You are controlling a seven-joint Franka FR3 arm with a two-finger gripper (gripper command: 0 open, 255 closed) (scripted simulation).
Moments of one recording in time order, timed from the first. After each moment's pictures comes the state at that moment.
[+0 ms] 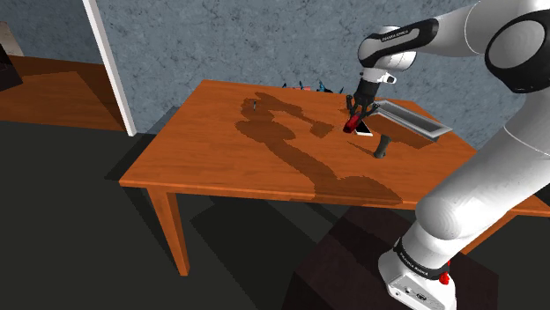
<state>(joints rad) -0.38 -0.09 -0.27 -2.10 0.05 1.95 0.79</state>
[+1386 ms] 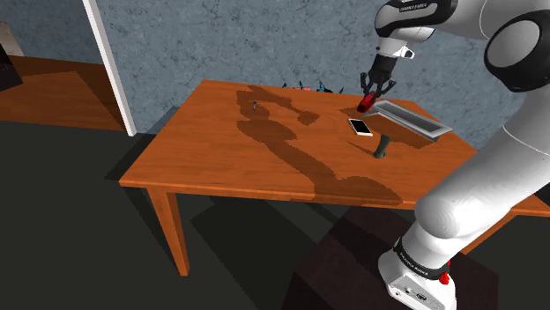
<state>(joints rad) -0.41 -0.08 -0.31 -1.86 0.04 1.72 0.74</state>
